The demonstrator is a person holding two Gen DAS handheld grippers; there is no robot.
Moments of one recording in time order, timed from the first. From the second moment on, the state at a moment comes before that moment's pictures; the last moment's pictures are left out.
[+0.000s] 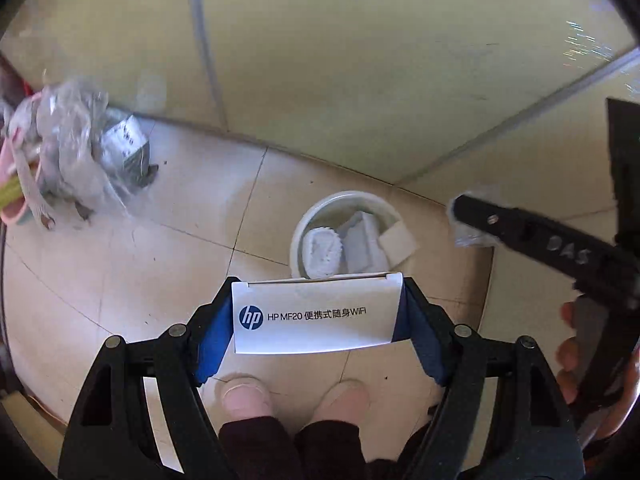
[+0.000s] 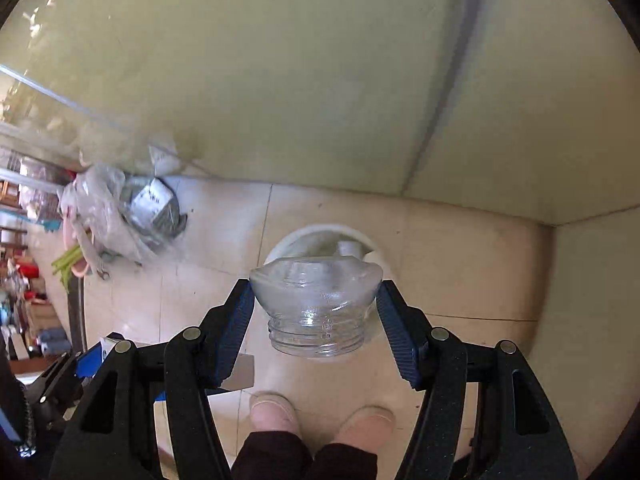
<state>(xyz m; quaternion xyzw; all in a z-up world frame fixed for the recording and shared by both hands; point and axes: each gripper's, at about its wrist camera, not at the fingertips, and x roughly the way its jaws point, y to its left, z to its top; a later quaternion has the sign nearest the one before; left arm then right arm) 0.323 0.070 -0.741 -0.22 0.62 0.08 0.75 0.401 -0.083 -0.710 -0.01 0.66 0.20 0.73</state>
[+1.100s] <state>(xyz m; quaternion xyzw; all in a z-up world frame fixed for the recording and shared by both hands) 0.379 0.039 -0.860 -0.28 0.61 0.07 0.74 0.392 -0.157 -0.721 0.02 0.65 0.15 0.75</state>
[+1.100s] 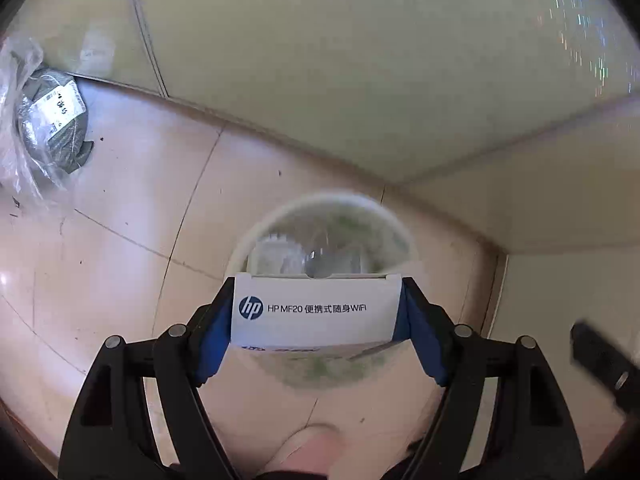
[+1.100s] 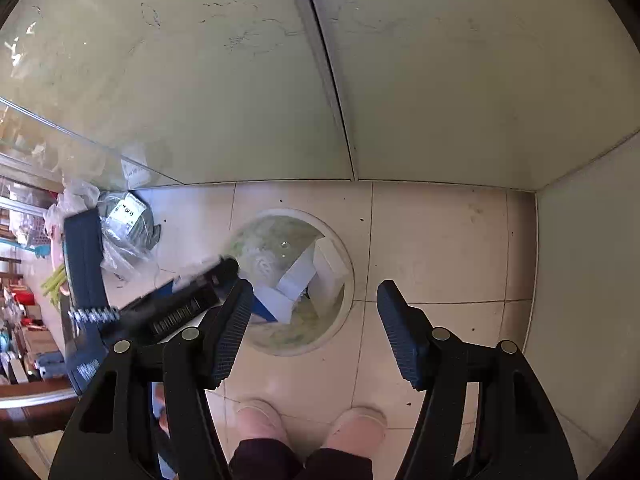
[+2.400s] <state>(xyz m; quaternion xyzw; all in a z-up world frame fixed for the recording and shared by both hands) 0.334 0.064 -0.462 -0.16 0.55 0.00 0.82 0.364 -0.141 -0.403 0.03 0.56 0.16 0.81</state>
